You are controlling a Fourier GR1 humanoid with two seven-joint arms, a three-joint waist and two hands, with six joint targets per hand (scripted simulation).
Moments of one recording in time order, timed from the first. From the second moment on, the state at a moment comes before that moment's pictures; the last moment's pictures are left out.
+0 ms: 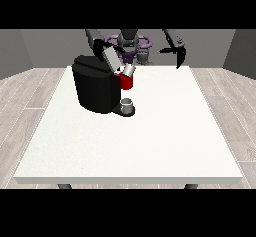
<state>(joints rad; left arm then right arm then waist) -0.11 0.09 0.15 -1.19 -0.08 -0.42 -0.46 -0.51 -0.07 -0.05 -1.21 0.15 -0.19 -0.17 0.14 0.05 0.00</state>
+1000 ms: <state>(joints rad) -0.15 0.14 0.18 -1.14 -0.04 -0.43 -0.49 -0.67 -0.08 -0.08 -1.09 0.15 -0.21 -0.21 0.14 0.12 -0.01</state>
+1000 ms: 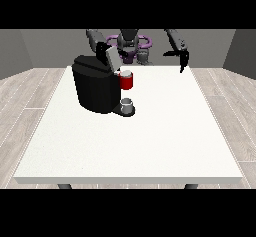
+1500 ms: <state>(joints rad) -0.19 0.15 0.17 -1.11 -0.03 -0.44 -0.47 -0.71 -0.07 -0.07 -1.10 0.17 -0.27 -0.10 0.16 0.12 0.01</state>
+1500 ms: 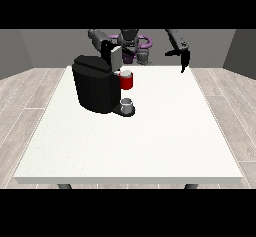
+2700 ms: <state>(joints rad) -0.23 0.14 0.14 -1.06 -0.04 -0.47 -0.51 -0.72 -0.02 0.23 -1.22 0.25 -0.20 -0.11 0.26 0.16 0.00</state>
